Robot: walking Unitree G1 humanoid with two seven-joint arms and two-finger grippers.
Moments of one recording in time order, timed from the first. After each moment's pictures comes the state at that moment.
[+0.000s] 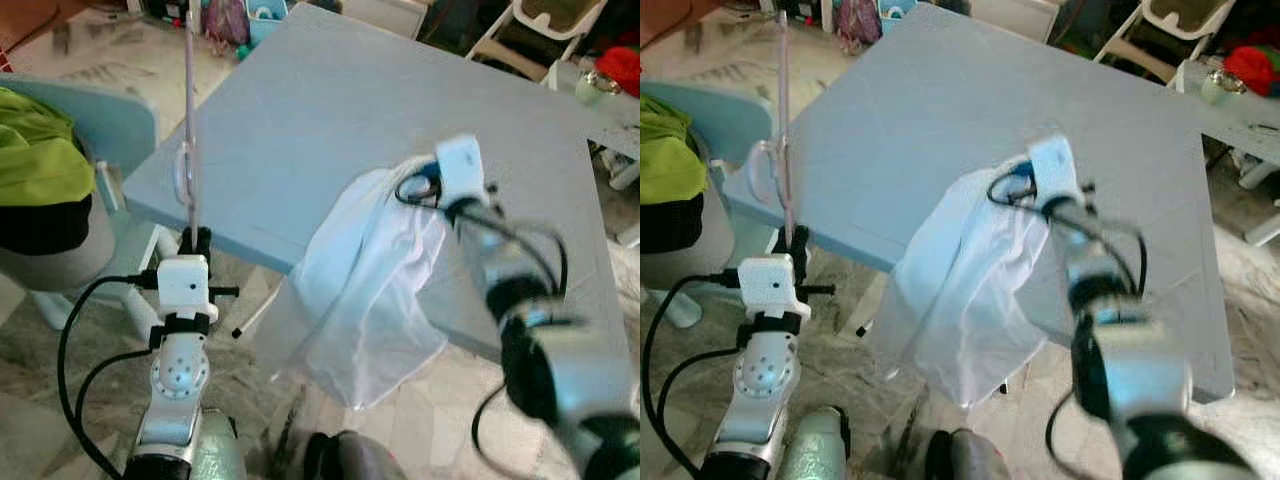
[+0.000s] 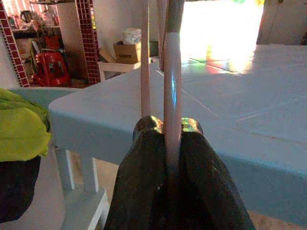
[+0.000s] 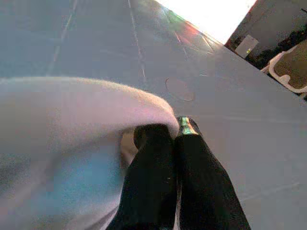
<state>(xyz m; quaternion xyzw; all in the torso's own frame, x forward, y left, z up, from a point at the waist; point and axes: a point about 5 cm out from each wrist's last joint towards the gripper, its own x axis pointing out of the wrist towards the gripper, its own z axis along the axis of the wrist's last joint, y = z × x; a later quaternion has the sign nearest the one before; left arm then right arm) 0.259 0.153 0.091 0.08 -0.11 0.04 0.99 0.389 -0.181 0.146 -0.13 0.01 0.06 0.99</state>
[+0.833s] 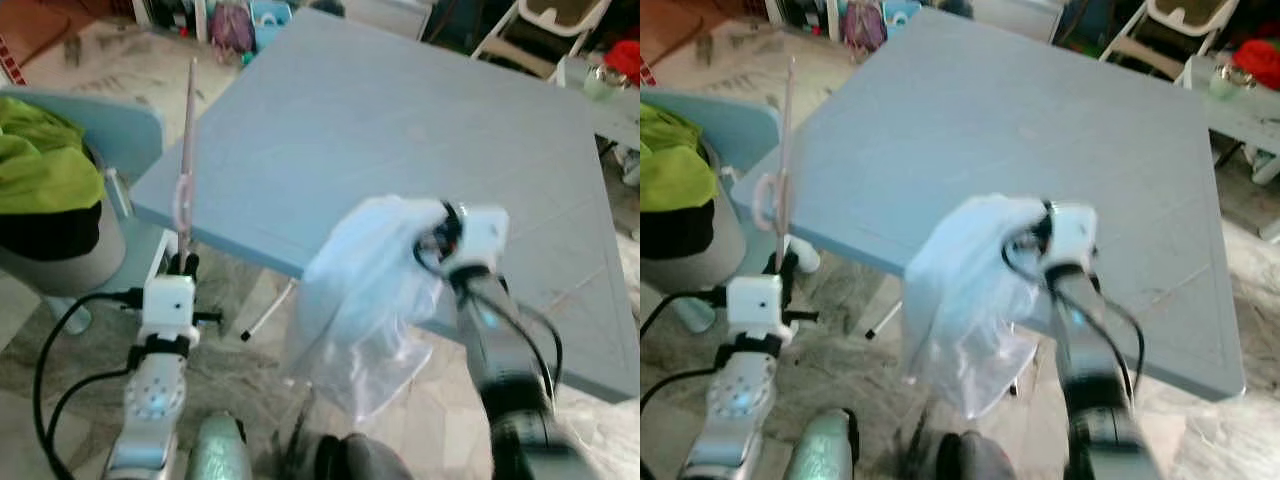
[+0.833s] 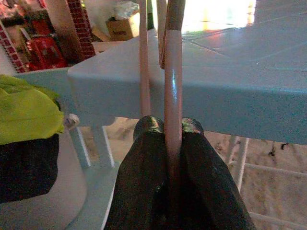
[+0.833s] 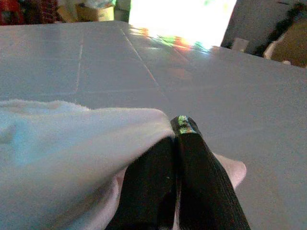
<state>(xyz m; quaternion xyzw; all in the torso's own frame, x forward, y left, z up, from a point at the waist) 0.241 0.178 0.071 0.10 -0.04 0.01 0.99 0.313 -0.185 0.098 -0.02 -0.05 0.03 1.00</state>
